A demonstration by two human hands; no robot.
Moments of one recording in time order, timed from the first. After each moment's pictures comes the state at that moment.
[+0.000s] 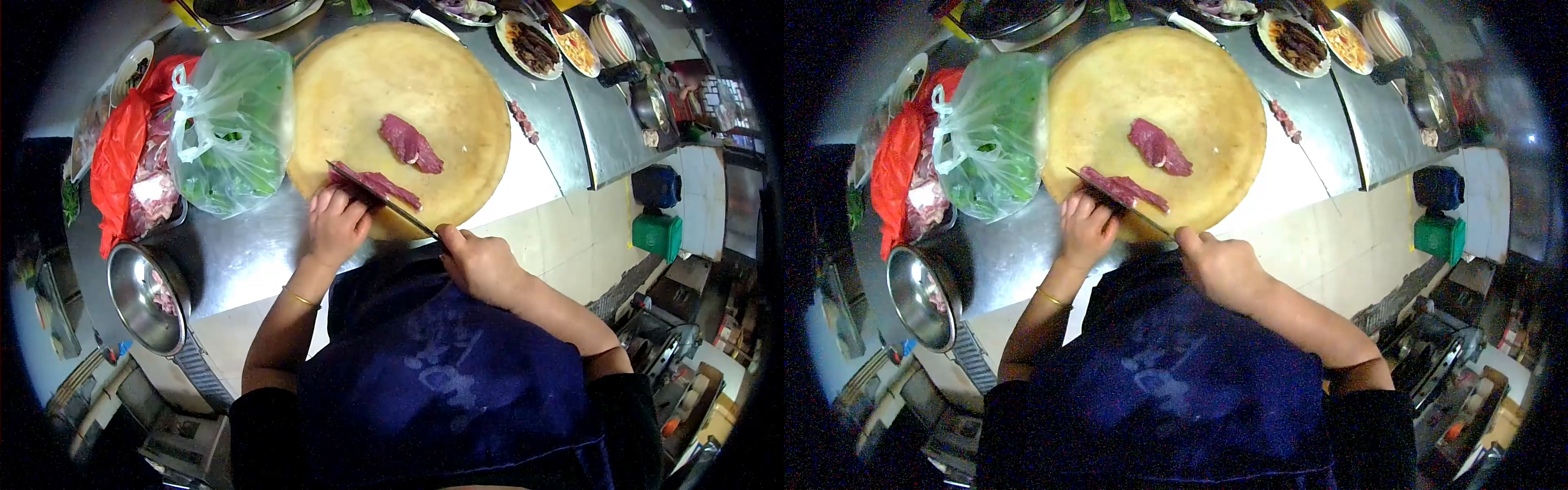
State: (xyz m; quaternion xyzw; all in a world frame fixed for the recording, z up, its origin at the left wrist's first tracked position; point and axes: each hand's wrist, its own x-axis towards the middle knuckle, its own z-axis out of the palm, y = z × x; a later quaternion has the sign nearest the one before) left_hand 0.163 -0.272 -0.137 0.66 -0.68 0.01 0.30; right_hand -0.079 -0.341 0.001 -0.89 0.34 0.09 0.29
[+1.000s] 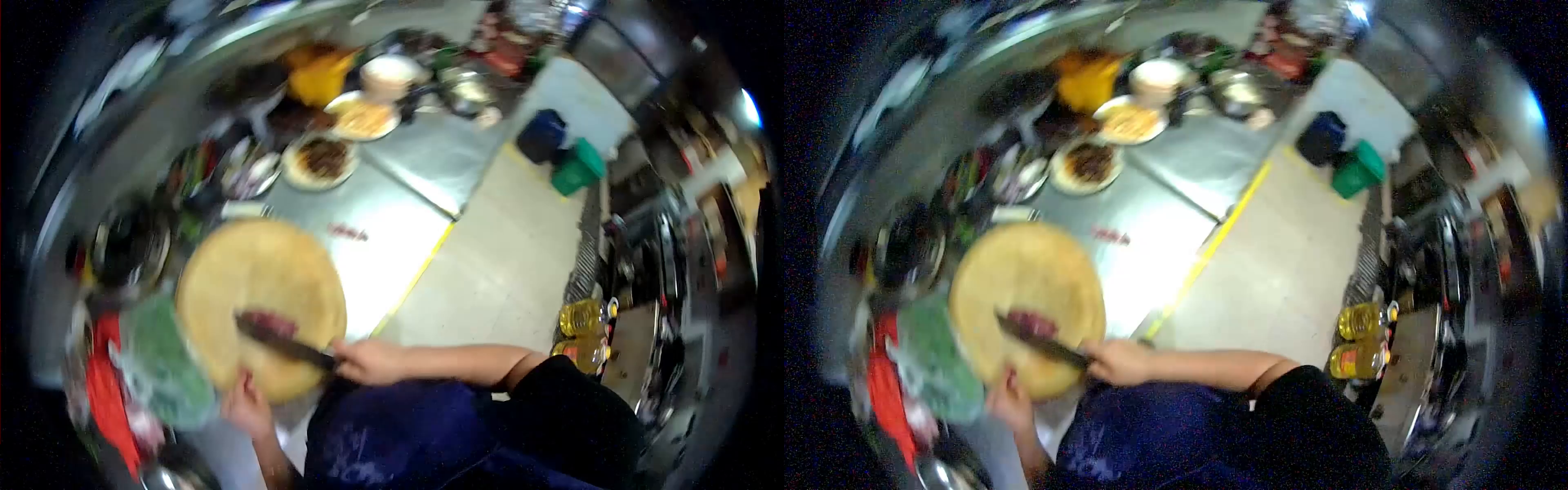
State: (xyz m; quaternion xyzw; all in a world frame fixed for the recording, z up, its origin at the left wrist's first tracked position) left_hand 0.163 -0.273 -0.111 0.69 -0.63 0.00 0.35; right_hand -0.140 -0.352 -0.030 -0.77 0.41 -0.05 0.50
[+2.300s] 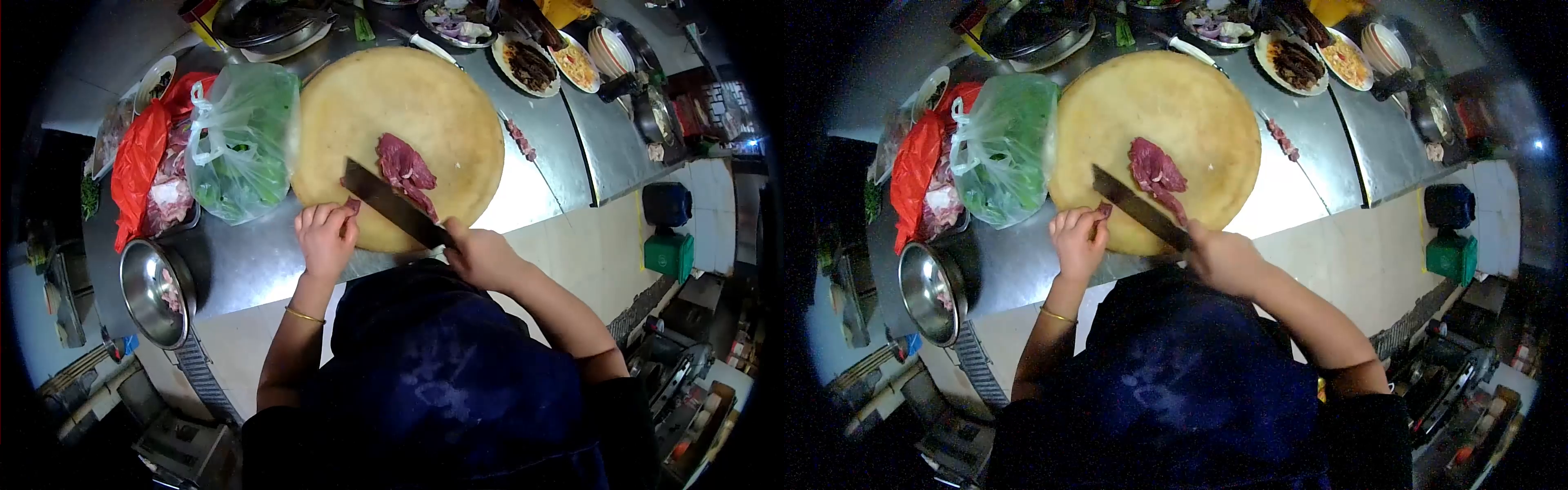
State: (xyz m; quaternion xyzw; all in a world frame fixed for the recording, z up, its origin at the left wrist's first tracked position) left_hand 0.155 -0.267 -0.123 0.73 -0.59 0.05 0.34; right_hand -0.096 -0.373 -0.007 -0.86 0.35 0.09 0.37
